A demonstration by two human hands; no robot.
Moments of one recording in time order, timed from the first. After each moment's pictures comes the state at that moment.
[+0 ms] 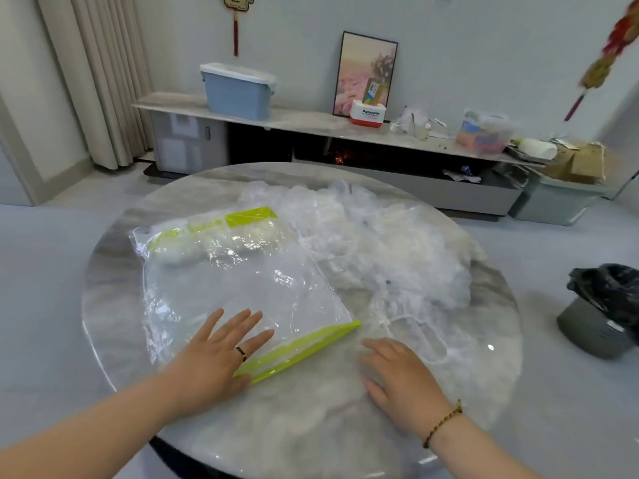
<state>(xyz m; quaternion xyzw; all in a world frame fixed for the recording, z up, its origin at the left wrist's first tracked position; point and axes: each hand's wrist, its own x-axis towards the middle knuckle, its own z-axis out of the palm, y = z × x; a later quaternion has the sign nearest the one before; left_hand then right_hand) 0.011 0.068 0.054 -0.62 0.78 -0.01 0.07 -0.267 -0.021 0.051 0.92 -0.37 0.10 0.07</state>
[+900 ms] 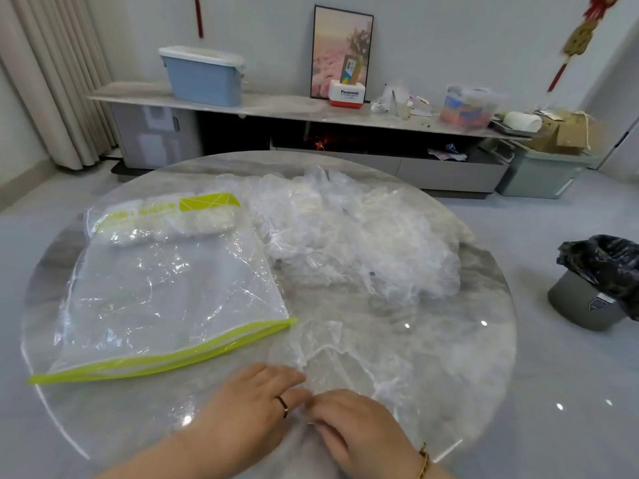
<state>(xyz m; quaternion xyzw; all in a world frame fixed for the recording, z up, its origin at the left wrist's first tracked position) -0.061 0.044 0.026 -0.45 0.87 -0.06 -0.18 -0.254 0.007 0.024 0.94 -0.24 0.22 -0.14</state>
